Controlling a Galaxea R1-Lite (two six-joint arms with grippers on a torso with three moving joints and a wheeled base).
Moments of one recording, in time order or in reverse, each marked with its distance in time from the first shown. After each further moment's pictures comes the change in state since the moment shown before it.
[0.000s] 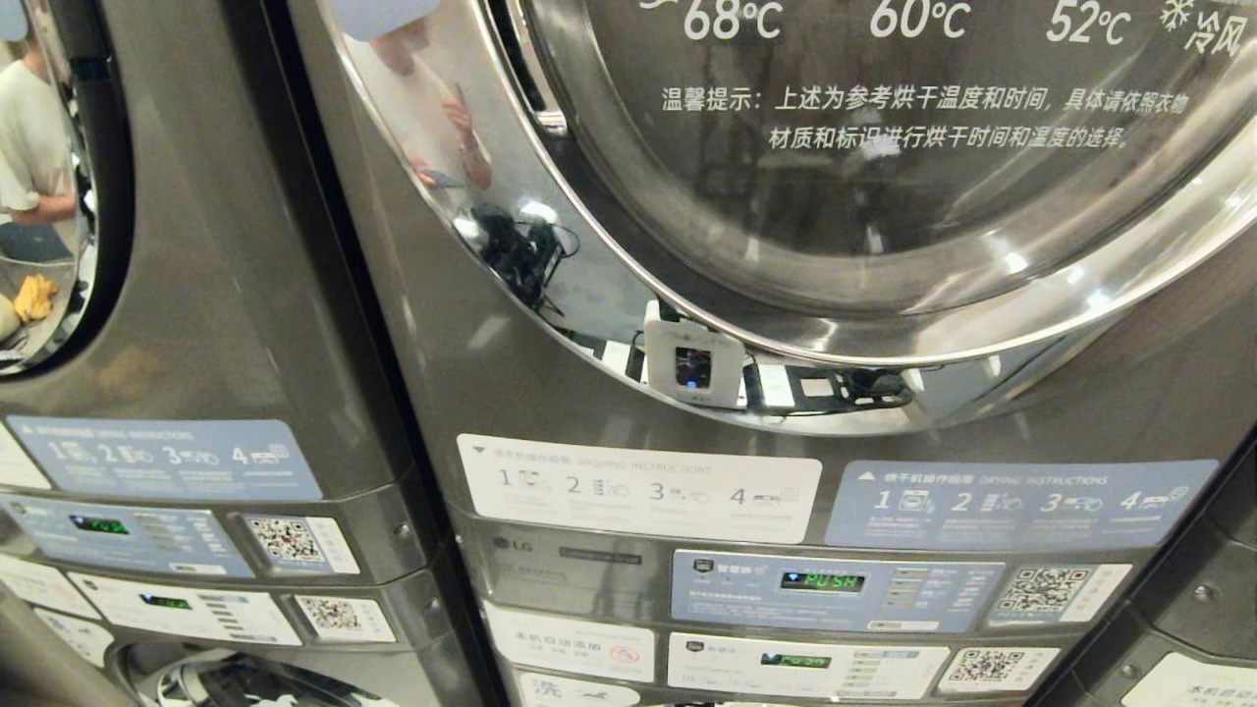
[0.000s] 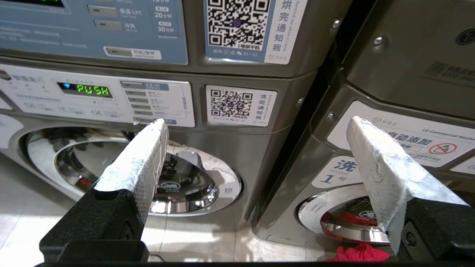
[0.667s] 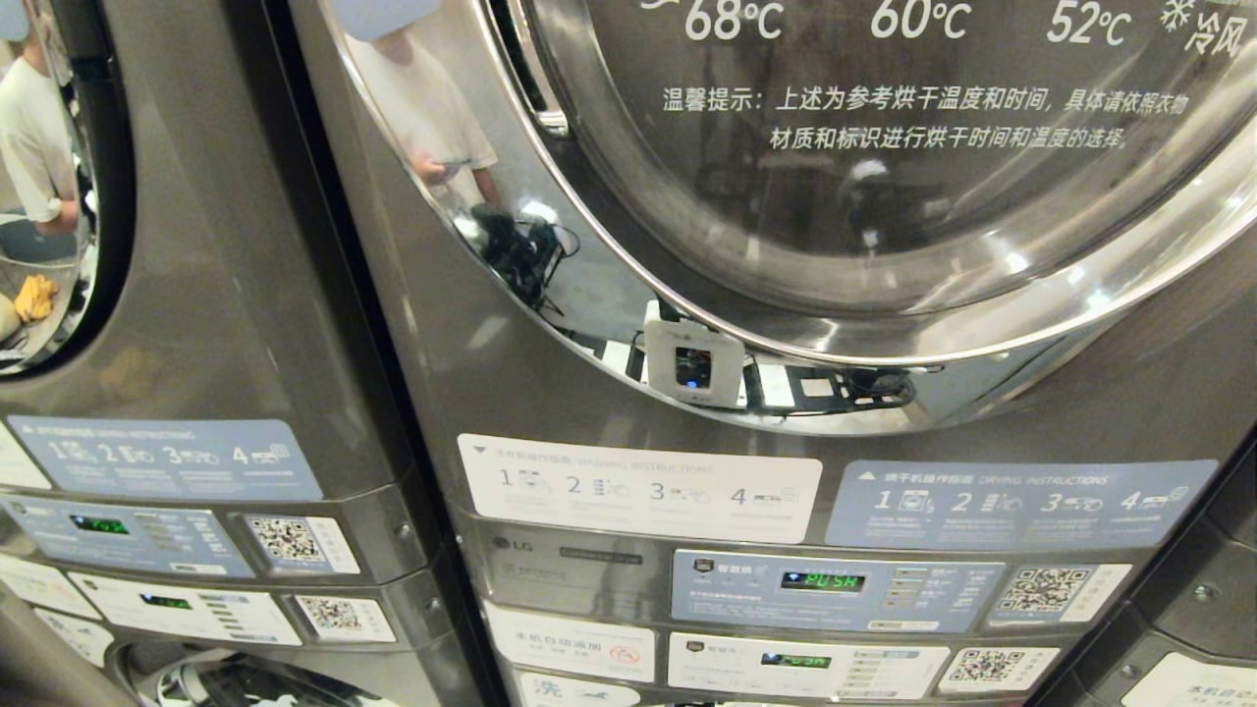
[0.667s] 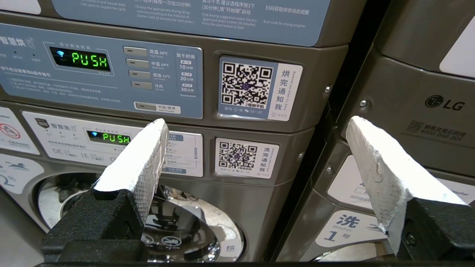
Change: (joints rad) left arm 0.000 0.000 0.000 0.000 0.000 0.000; right arm 0.039 -0.258 0.000 0.005 0.015 -0.006
